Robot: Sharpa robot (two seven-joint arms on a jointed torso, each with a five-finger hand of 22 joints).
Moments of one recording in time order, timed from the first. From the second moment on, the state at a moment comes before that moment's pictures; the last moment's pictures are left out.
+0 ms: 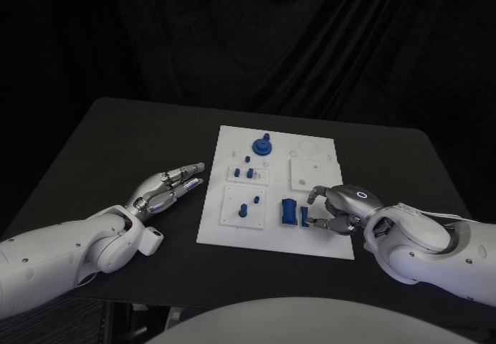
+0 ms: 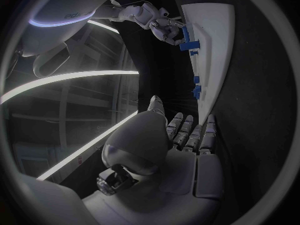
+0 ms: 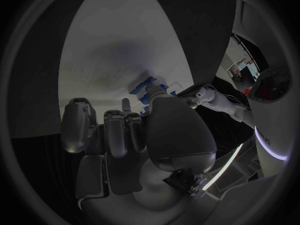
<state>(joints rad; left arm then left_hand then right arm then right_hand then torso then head) 1.02 -0.92 -0.21 1.41 -0.41 -0.11 0.69 1.46 0.28 -0.24 0.29 0.12 0.37 0.11 0.04 0.04 0.17 0.18 0.30 0.04 0.07 0.18 0.01 0.02 0.16 0.15 0.29 0.11 0.38 1.04 -1.10 -0.25 1.85 -1.67 -0.52 -0.38 1.29 -0.07 0.08 0.29 0.28 0.38 0.14 0.79 0.26 1.47 0.05 1.57 1.31 1.47 -0.02 1.51 1.31 0.05 1.44 0.08 1.29 1.31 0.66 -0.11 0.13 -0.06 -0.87</state>
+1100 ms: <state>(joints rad) 1.02 -0.97 -0.21 1.53 -0.41 -0.31 0.69 1.27 0.14 -0.30 0.26 0.11 0.35 -0.05 0.03 0.03 0.04 -0.10 0.16 0.02 0.00 -0.03 0.00 0.00 0.15 0.01 -0.02 0.01 0.02 1.14 -1.13 -0.25 1.81 -1.18 -0.85 0.17 1.11 -0.01 0.07 0.27 0.26 0.27 0.14 0.65 0.10 0.16 0.27 0.65 0.40 0.39 0.25 0.47 0.15 0.10 0.46 0.26 0.04 0.61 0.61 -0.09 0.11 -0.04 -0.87</state>
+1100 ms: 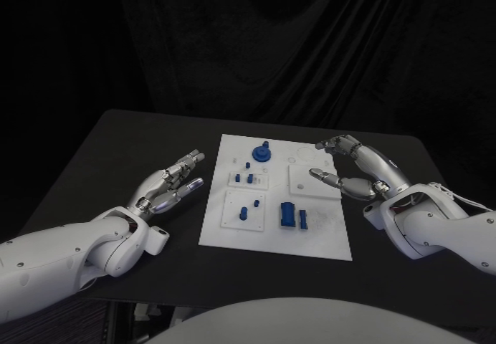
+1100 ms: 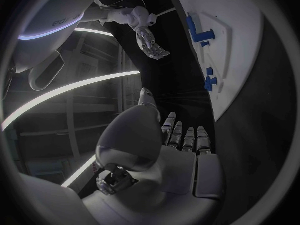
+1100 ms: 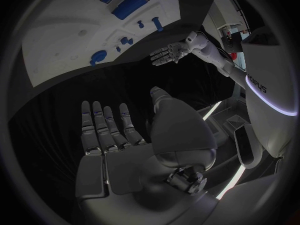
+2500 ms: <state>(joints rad) 1.05 -0.78 0.00 1.57 -0.01 -0.75 0.51 0.22 0.00 -0.01 0.00 0.01 0.02 0.00 0.00 0.00 0.00 -0.01 0.01 0.00 0.00 0.00 0.00 0.00 0.01 0.00 -0.01 0.01 0.00 1.06 -0.80 -0.01 1.58 -0.18 -0.79 0.45 0.19 0.00 0.00 0.01 0.01 0.01 0.00 0.11 0.00 0.00 0.01 0.11 0.03 0.03 0.00 0.05 0.00 0.02 0.06 0.00 0.01 0.10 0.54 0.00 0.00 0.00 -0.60</state>
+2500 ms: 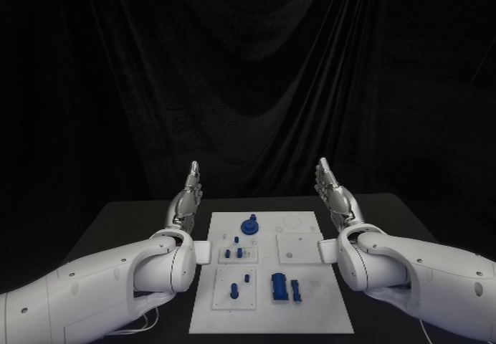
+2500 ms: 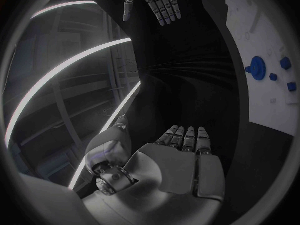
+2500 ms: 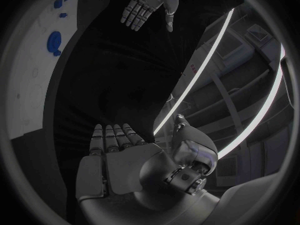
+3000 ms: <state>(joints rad) 1.05 -0.78 0.00 1.57 0.00 -0.76 0.51 0.01 0.00 0.00 0.00 0.01 0.00 0.00 0.00 0.00 0.00 -0.01 0.01 0.00 0.00 -0.01 0.00 0.00 0.01 0.00 -0.01 0.01 0.00 1.05 -0.78 0.00 1.57 -0.02 -0.78 0.50 0.01 0.00 0.00 0.01 0.01 0.01 0.00 0.00 0.00 0.00 0.01 0.00 0.00 0.01 0.00 0.00 0.00 0.02 0.01 0.00 0.01 0.00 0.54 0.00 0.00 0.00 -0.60</state>
